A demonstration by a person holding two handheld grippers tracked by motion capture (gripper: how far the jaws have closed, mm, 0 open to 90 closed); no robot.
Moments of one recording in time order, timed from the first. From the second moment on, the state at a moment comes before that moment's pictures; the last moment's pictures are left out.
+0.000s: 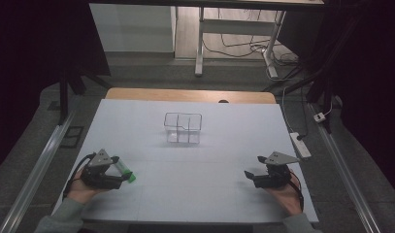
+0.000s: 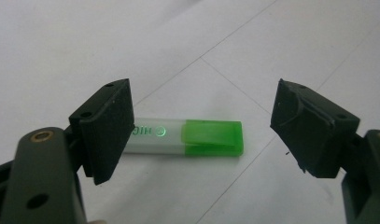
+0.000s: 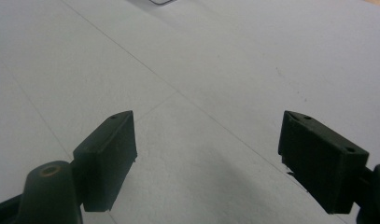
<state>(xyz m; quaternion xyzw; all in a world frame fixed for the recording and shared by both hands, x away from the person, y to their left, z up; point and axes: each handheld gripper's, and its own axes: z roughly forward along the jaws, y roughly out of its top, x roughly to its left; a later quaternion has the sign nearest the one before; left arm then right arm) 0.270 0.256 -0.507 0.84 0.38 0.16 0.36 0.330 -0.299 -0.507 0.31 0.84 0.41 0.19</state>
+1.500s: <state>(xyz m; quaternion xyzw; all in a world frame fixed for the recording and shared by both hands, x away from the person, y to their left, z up) 0.318 0.257 -0.466 0.95 0.18 0.12 0.24 0.332 -0.299 -0.510 0.31 0.84 0.41 0.18</state>
